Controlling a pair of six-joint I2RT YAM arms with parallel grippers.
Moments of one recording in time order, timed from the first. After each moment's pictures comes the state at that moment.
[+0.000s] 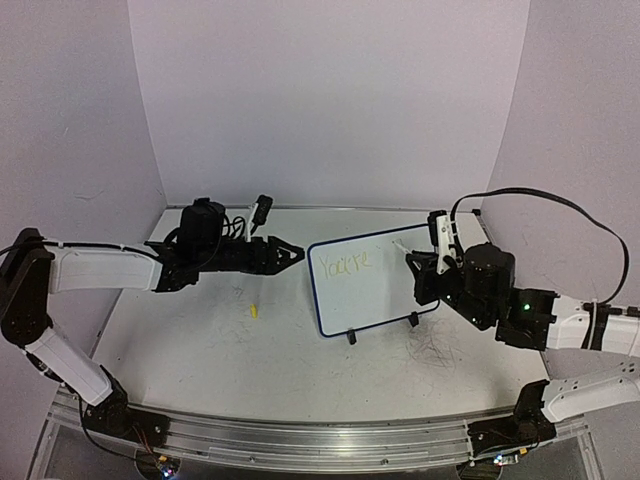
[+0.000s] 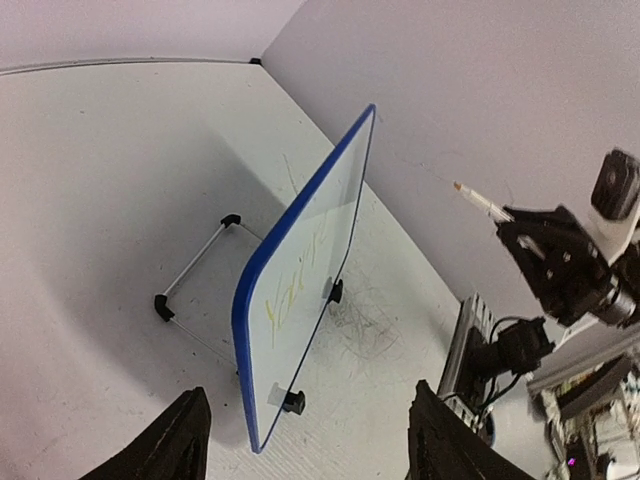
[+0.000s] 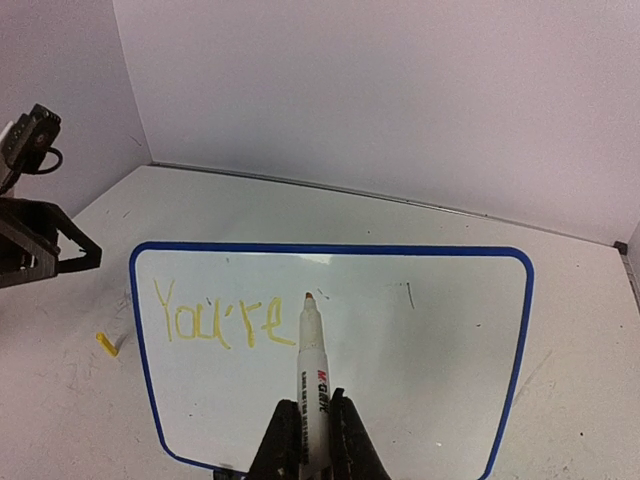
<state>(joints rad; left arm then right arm) -0.70 1.51 0.90 0.30 0.48 -0.53 0.94 1.04 0.65 0.13 0.49 0.19</state>
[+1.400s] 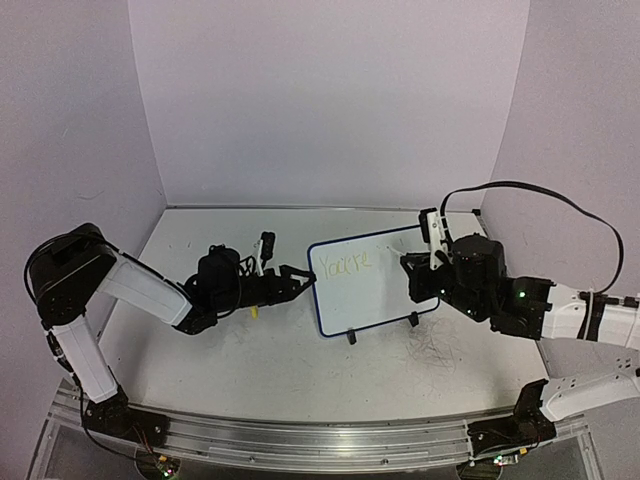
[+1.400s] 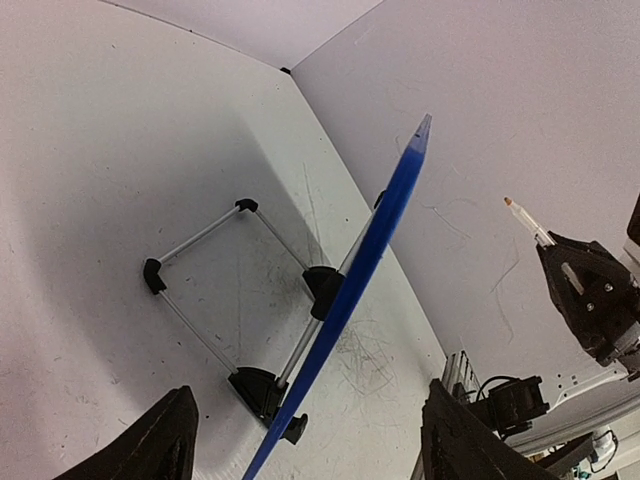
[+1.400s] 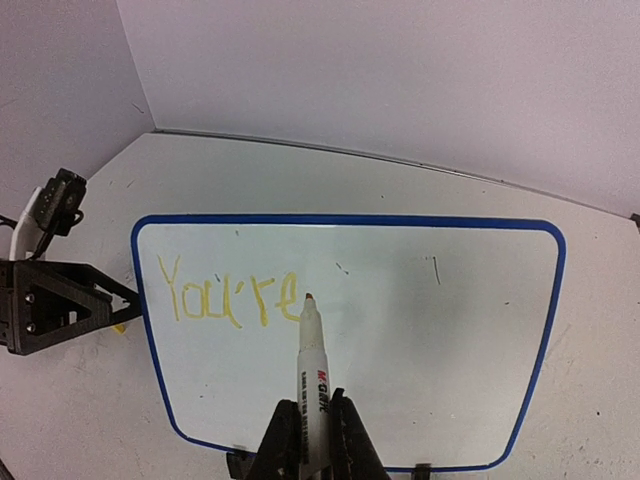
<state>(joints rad) -0.80 1.74 0.70 0.86 0.30 -0.82 0.92 1.10 0.73 0.00 0.44 0.26</state>
